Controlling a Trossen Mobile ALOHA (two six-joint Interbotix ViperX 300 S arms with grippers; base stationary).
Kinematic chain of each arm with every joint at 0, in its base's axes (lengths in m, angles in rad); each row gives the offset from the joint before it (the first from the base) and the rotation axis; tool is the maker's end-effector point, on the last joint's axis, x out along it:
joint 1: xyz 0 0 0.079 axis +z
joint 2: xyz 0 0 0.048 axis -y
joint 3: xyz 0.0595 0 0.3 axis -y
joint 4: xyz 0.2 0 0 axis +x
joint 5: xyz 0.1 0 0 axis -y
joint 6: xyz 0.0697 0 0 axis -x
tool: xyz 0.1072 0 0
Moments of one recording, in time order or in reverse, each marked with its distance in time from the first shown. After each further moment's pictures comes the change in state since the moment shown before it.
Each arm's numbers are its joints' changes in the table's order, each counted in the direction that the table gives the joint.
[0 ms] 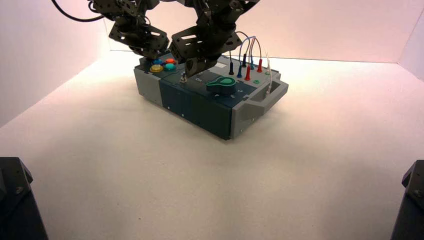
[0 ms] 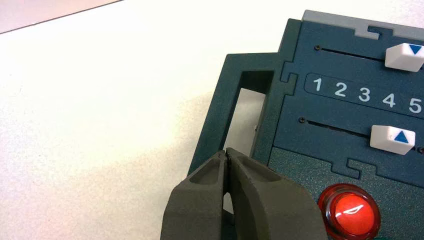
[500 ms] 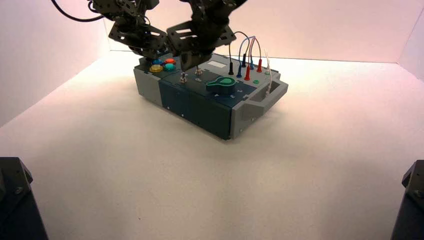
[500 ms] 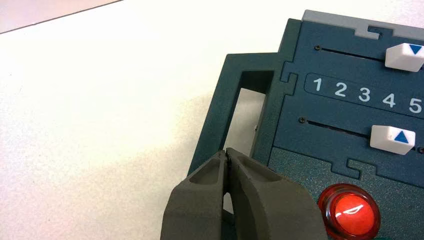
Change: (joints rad) left arm 0.000 0.000 -0.002 0.000 -0.002 0.002; right arm -0.005 -0.028 0.077 0.000 -0.029 0.000
